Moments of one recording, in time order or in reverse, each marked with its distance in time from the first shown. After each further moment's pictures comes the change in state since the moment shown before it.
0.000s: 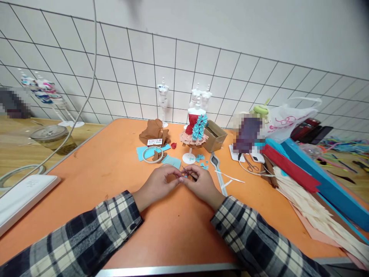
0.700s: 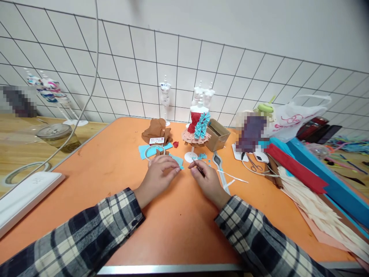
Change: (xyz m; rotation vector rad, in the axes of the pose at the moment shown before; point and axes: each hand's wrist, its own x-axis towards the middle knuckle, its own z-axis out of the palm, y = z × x) left_hand 0.005 -0.008 -0.007 0.151 0.209 0.058; right_hand -0.004 -0.005 -0.010 -0.181 0.041 -0.031
